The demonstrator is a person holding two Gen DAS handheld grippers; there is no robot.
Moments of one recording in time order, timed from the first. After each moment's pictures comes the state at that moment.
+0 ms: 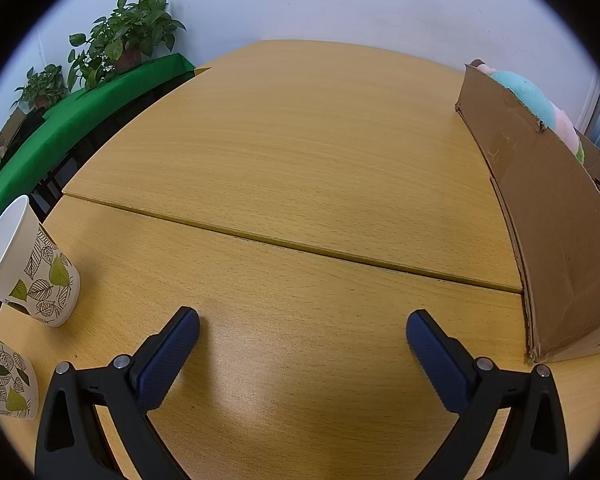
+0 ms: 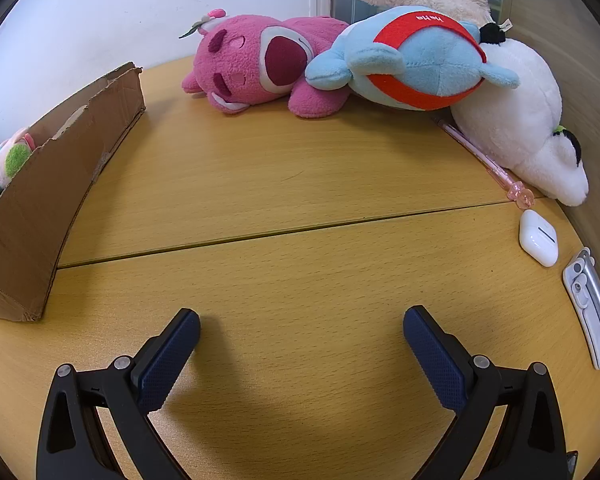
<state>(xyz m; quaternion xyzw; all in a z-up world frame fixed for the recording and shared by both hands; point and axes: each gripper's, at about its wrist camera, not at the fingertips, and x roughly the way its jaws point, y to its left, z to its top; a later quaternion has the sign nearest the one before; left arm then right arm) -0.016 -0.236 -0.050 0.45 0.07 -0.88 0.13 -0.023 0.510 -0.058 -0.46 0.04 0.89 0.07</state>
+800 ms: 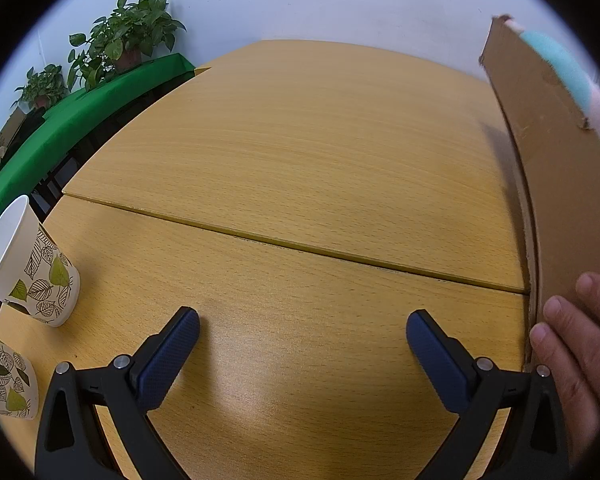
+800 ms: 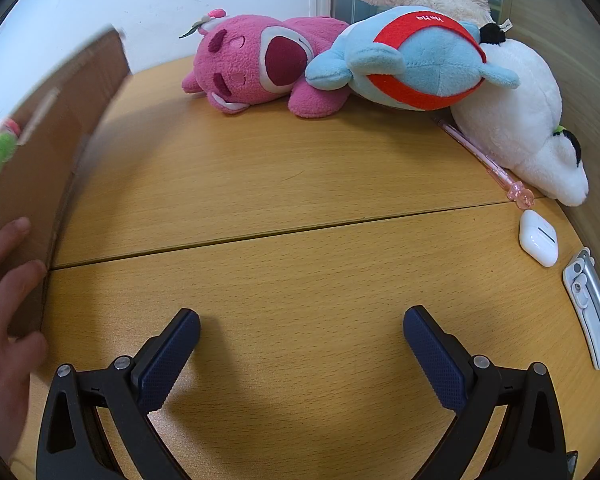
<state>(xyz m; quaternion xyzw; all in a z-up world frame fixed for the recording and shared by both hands) -0.017 -0.236 -0.049 0.45 0.07 -0.88 0.13 -0.024 0.511 -0.059 -0.46 0.04 0.89 0.07</state>
